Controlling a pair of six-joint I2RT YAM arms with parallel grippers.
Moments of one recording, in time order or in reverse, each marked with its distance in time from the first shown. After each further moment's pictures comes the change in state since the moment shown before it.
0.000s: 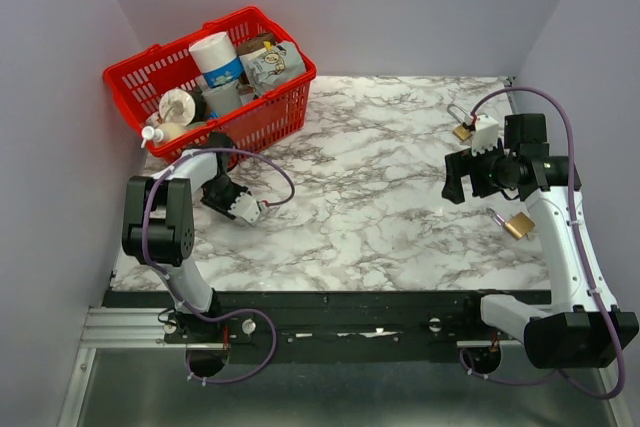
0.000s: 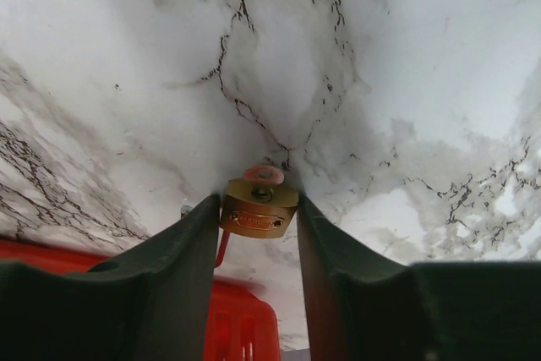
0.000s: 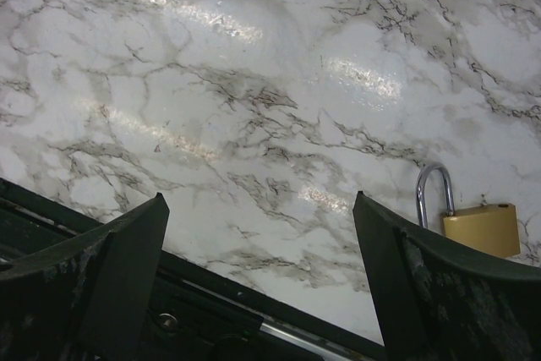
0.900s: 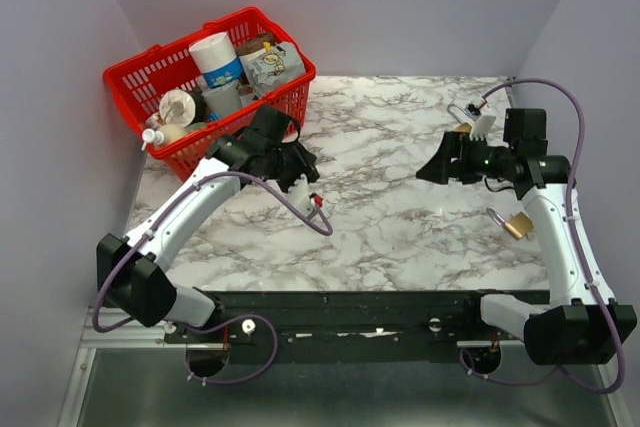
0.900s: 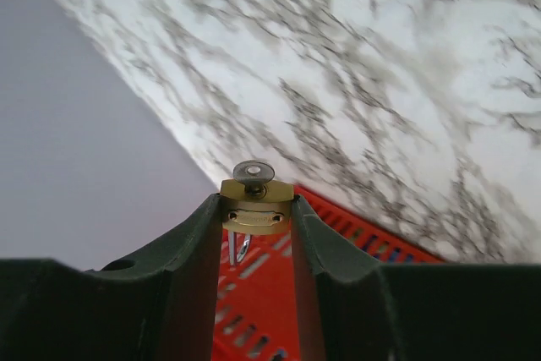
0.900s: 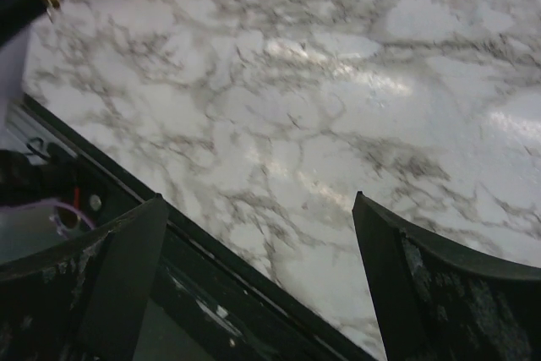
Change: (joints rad) left arm -0.456 -0.331 0.222 0.021 0.357 -0.038; right arm 0.000 0.031 -0.007 0.147 -0.348 0.316
